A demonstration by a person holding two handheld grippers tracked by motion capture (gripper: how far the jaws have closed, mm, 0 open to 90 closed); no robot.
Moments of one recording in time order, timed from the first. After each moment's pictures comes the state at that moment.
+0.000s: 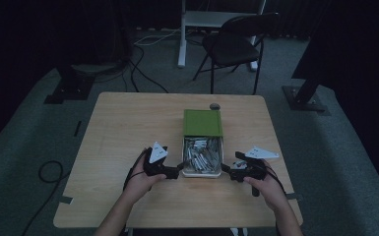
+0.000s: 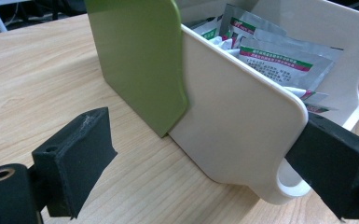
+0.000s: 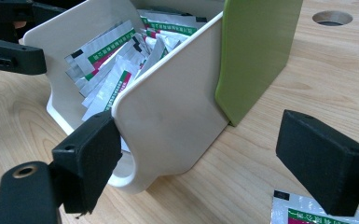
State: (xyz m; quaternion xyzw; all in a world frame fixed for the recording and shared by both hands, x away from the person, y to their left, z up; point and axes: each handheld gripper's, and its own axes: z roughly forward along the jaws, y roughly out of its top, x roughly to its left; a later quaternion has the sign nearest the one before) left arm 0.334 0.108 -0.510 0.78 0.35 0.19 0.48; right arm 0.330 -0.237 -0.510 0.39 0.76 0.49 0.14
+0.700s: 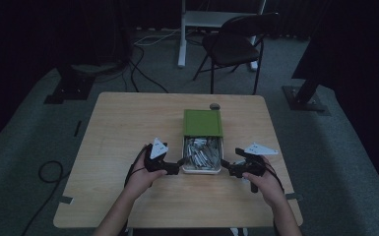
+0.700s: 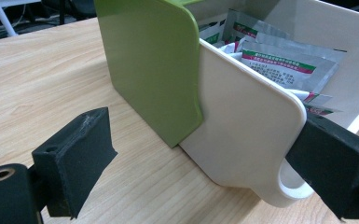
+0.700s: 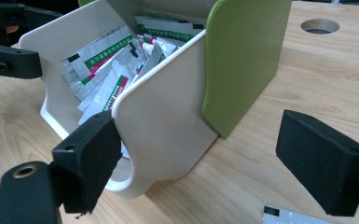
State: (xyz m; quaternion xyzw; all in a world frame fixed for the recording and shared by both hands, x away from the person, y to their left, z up) left arm 0.345 0.106 -0.506 0.78 0.36 0.20 0.48; right arm 0.341 -0.235 -0.507 0.40 0.76 0.49 0.15
